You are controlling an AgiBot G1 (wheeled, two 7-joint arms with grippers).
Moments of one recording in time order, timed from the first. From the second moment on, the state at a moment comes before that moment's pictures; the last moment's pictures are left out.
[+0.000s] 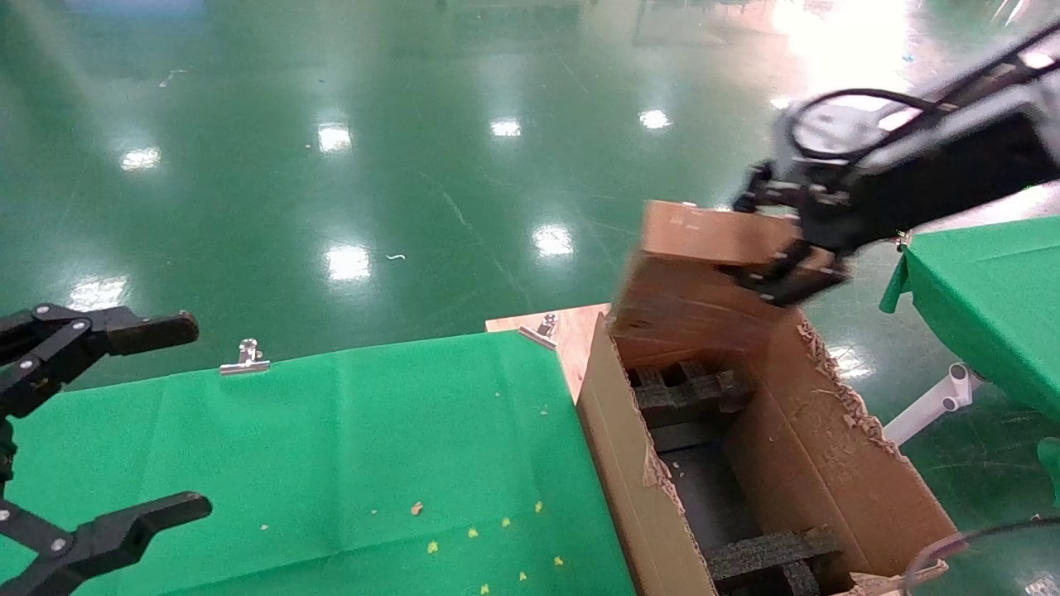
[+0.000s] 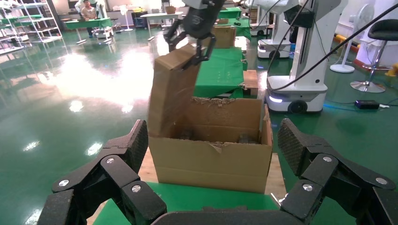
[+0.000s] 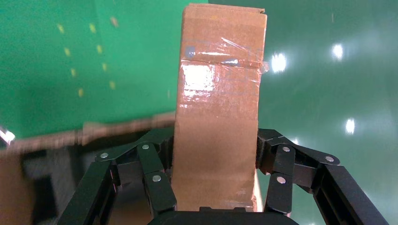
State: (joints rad) left arm -1.09 0.58 0.35 -1.26 0.67 1.46 -0.15; right arm 2.25 -0.69 -1.30 0.75 -1.31 -1.60 0.03
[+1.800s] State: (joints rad) left arm -1.09 0.58 0.35 -1.26 0.67 1.46 -0.15; right arm 1.96 -0.19 -1.60 0.97 -1.20 -1.07 0.85
